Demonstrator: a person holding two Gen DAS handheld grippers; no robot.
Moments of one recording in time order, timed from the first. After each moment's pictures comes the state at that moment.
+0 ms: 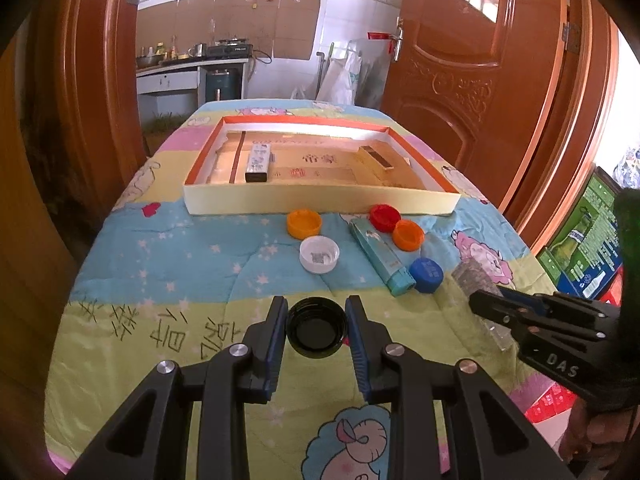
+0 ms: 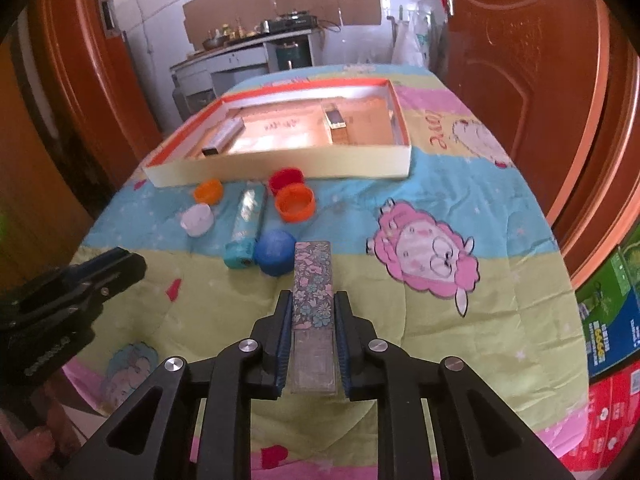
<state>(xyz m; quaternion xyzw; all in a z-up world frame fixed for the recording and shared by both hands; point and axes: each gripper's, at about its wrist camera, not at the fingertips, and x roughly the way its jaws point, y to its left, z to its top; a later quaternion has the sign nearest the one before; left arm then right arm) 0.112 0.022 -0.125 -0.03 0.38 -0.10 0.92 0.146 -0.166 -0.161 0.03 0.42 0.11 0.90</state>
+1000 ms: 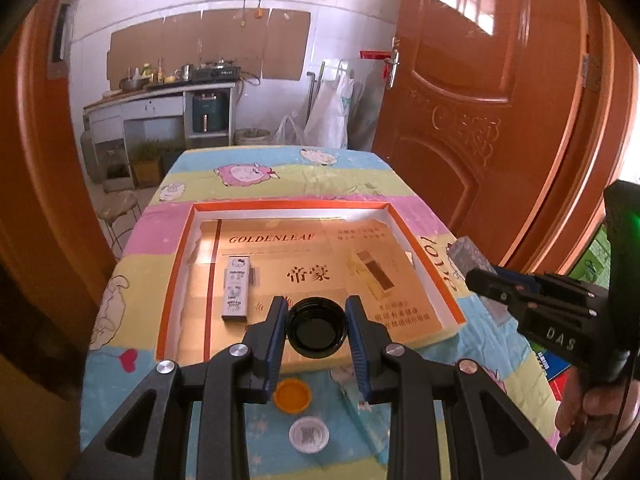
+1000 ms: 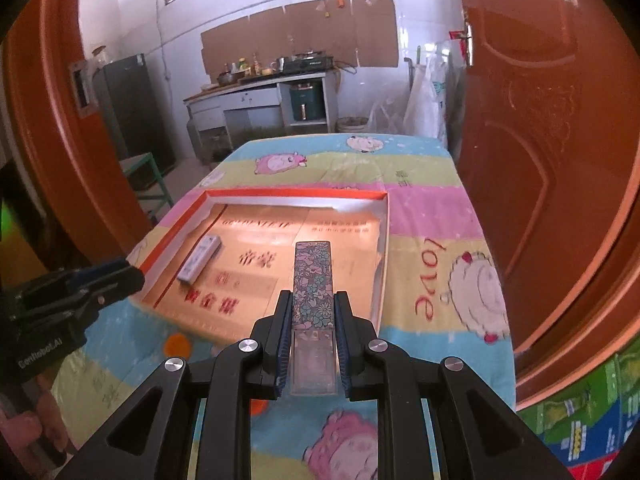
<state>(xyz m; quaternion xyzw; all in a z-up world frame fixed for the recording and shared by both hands) 0.233 0.005 -0.057 -0.03 0.36 -0.11 0.93 0.280 -0.202 -0.089 0.02 0.36 0.14 0.92</state>
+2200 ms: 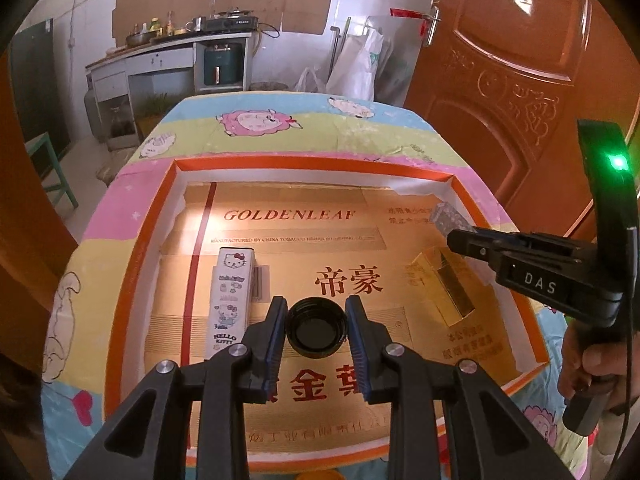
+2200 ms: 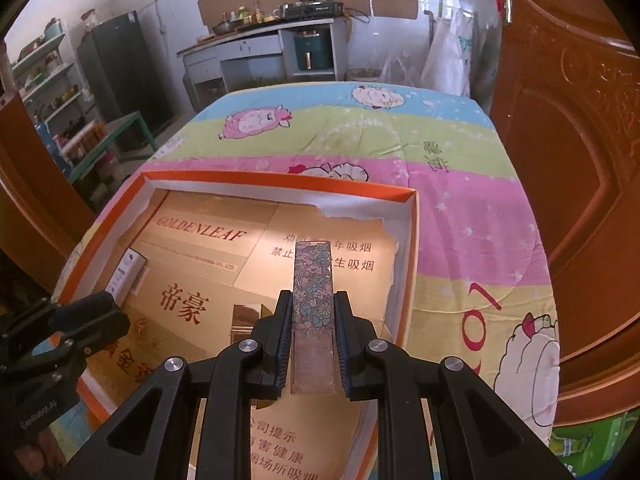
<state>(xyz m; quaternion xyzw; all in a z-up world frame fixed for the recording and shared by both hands) 0.325 0.004 -0.121 -0.04 0.43 -0.08 0.90 0.431 -0.182 -0.158 -0.01 0.45 0.16 0.88</state>
